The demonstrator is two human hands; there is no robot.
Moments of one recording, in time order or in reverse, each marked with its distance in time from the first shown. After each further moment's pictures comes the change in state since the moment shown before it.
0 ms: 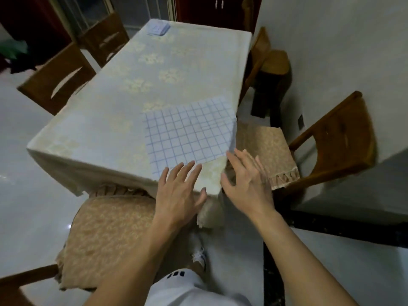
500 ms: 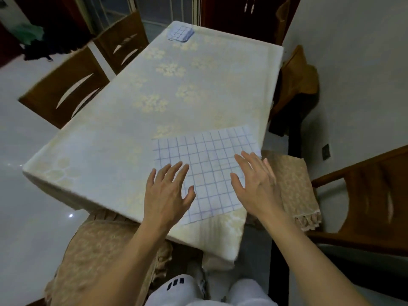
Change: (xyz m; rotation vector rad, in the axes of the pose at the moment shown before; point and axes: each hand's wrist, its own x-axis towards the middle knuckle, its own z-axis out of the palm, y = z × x) left_hand 0.170 -0.115 0.011 -0.006 0.027 -0.186; right_hand 0.215 -0.002 0.046 -0.057 -0.025 -0.105
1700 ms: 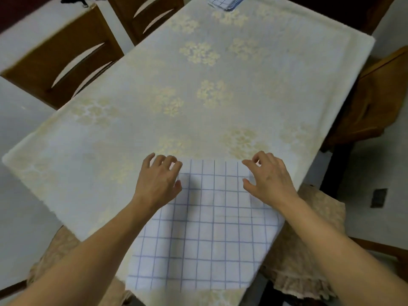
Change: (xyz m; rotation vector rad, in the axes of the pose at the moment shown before) left_hand 0.211 -0.062 0.093 0.296 -0.208 -0.020; right_hand 0.272 0.117 0.111 -0.235 -0.342 -0.411
